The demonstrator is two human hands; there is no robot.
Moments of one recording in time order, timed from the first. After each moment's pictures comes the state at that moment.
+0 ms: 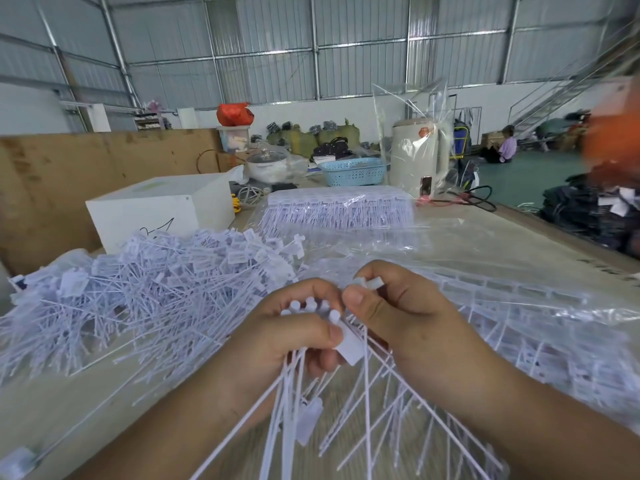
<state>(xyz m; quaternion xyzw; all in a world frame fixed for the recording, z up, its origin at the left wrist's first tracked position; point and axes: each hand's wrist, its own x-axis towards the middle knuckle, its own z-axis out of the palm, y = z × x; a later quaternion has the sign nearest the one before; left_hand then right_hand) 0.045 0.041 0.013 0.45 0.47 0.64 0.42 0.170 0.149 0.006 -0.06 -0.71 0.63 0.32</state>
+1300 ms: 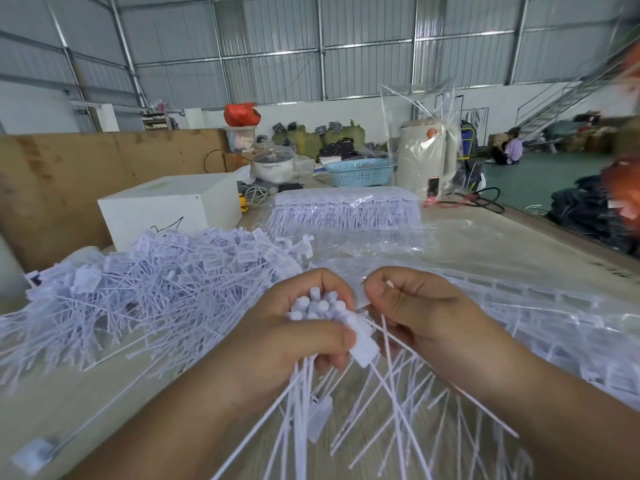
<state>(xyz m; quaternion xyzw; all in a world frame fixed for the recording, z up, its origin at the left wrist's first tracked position) 0.047 0.031 0.027 0.52 0.53 0.58 0.34 0.172 0.167 0.008 -0.08 -0.71 0.65 0.26</state>
